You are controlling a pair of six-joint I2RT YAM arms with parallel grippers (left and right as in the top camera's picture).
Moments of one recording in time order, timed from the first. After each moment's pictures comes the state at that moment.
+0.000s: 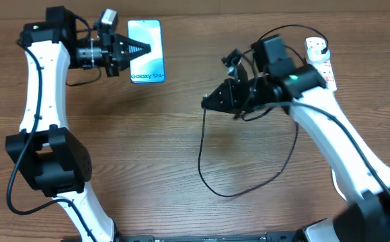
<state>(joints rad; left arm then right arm) 0.12 2.06 2.00 -1.41 1.42 -0.07 0.36 1.63 1.48 -0.89 -0.88 0.33</state>
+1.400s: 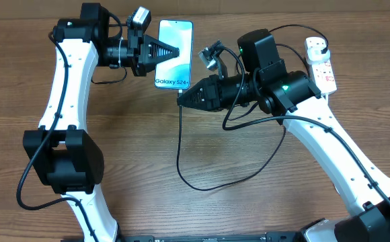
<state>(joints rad) -0.02 2.06 2.00 -1.38 1.52 -0.02 0.47 1.60 1.48 -0.64 -1.00 0.54</state>
